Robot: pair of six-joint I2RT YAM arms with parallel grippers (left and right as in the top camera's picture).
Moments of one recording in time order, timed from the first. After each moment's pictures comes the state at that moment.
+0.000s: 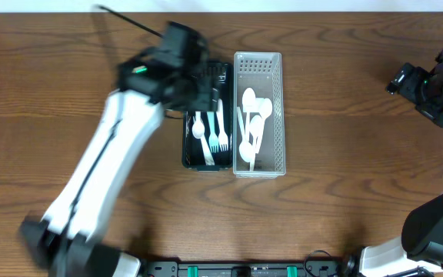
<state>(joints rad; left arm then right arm) -0.37 1.62 1.65 -1.11 0.13 -0.30 -0.31 1.71 1.60 -1.09 0.04 0.37</state>
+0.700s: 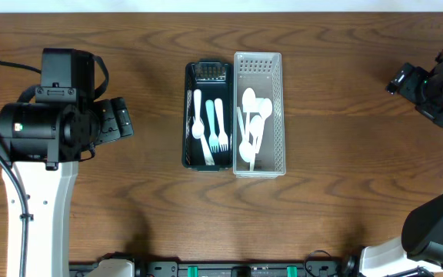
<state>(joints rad) -0.06 1.34 1.68 -1.49 -0.23 -0.30 -0.31 1.71 1.60 -1.09 0.04 0.37</state>
